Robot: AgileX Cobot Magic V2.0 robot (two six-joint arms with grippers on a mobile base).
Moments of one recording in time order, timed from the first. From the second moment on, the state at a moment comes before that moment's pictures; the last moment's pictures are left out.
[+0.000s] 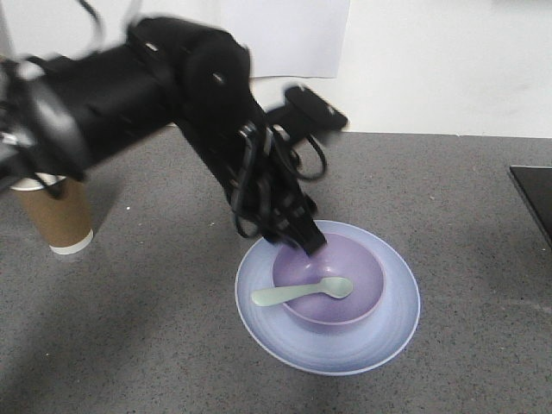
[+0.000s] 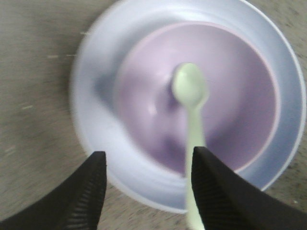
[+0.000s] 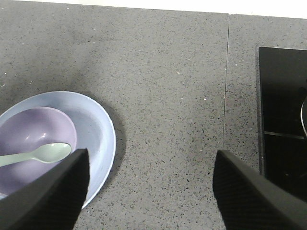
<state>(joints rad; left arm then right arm) -0.71 1.82 -1.85 -0.05 1.25 0.19 -0.12 0.87 -1.09 0.27 1.01 -0.22</state>
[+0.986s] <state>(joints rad) 0.02 1.73 -1.85 0.04 1.24 -0.07 -0.12 0.87 -1.09 0.27 1.01 -0.22</state>
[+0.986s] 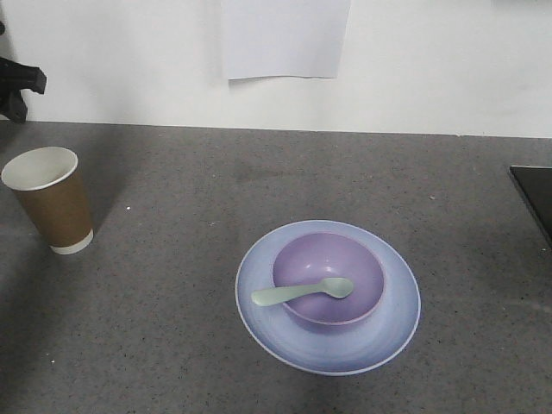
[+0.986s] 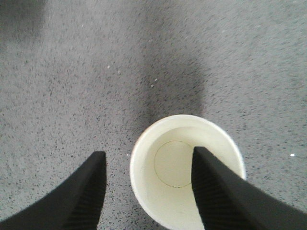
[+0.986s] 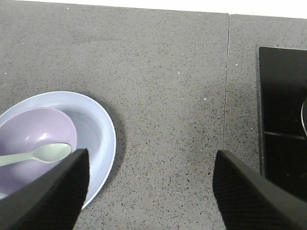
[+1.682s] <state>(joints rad) 0.08 1.86 -1.85 -0.02 1.25 -0.04 -0.12 0.87 -1.09 0.27 1.01 -0.22</state>
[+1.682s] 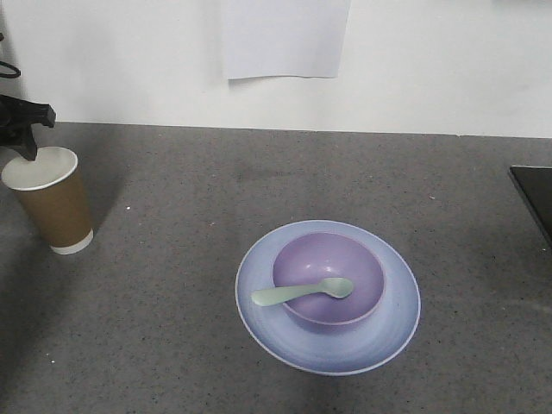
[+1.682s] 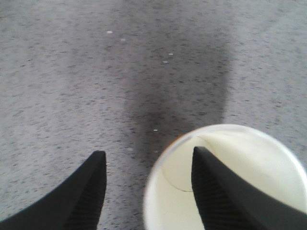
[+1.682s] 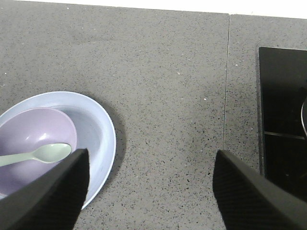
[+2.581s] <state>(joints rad) 0.08 1.90 -1.75 -0.06 1.25 0.02 -0.12 0.87 -1.09 0.27 1.00 -0.22</state>
